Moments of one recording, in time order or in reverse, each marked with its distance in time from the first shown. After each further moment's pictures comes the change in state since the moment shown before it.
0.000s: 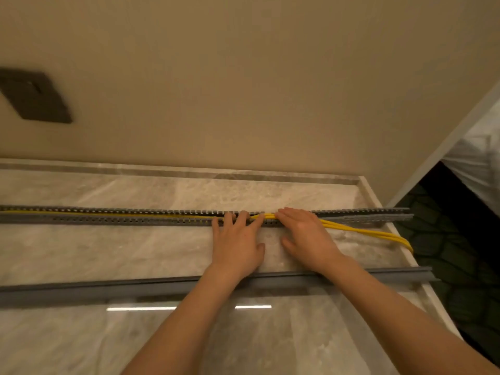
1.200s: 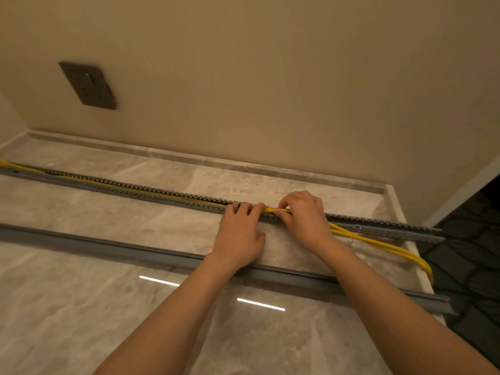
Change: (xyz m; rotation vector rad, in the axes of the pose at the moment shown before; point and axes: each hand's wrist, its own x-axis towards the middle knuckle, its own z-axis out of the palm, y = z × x) left_hand -0.001 0.023 0.004 0.006 0.133 -0.079; right_hand 0.033 0.017 -0.003 0.229 0.153 -0.011
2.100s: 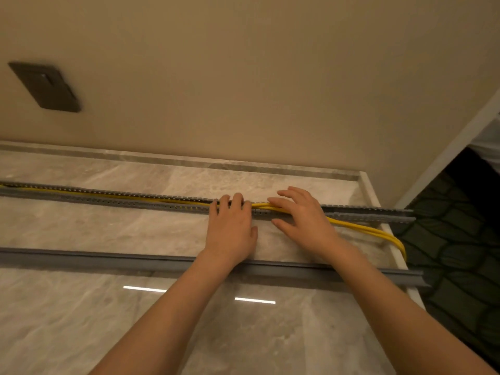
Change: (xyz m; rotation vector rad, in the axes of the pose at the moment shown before) left_hand 0.002 0.025 -0.011 0.190 -0.064 0.006; right_hand -0.036 0.021 -0.024 -0.012 -0.101 -0.037
